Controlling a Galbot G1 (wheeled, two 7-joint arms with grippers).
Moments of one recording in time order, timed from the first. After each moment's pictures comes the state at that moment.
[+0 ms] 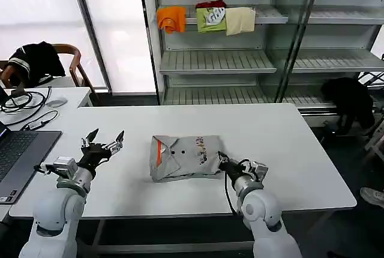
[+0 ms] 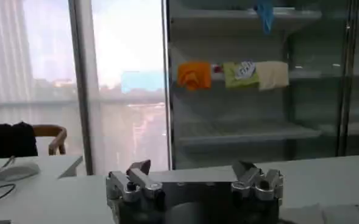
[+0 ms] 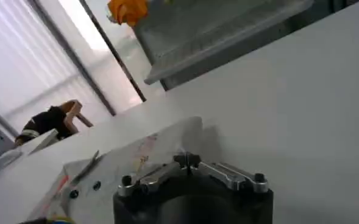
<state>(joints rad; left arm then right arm) 1.10 -1.25 -0.68 -1.94 -0.30 0.47 0.13 -1.04 1.48 0.35 1.84 0.63 -0.58 0.21</state>
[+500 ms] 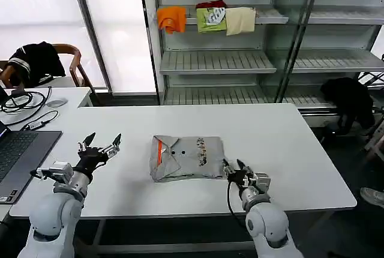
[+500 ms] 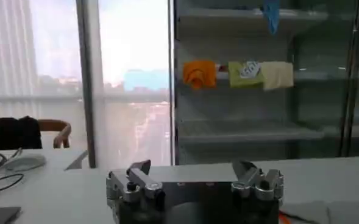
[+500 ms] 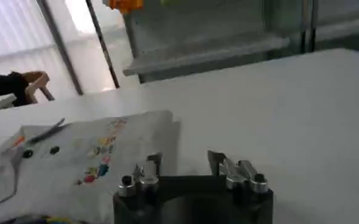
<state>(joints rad) 1.13 -1.25 -0.71 -1.94 -0.33 0.44 0.13 -1.14 1.47 0.38 1.91 0.28 -0.57 0.13</state>
